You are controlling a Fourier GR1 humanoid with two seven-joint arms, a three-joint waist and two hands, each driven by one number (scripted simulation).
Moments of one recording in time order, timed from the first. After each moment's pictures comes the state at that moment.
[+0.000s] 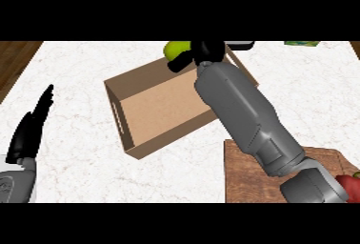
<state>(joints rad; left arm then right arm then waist) -0.16 0.35 0.11 -1.34 -0.23 0.09 0.07 -1.24 0.00 0.20 -0.51 0.56 -0.43 0.53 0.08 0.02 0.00</state>
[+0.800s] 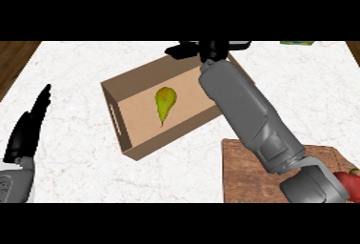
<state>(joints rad) -0.17 0.35 0.13 -1.33 -0.24 0.08 0.07 -1.25 0.00 0.11 -0.44 0.32 -0.73 0.17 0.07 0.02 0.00</state>
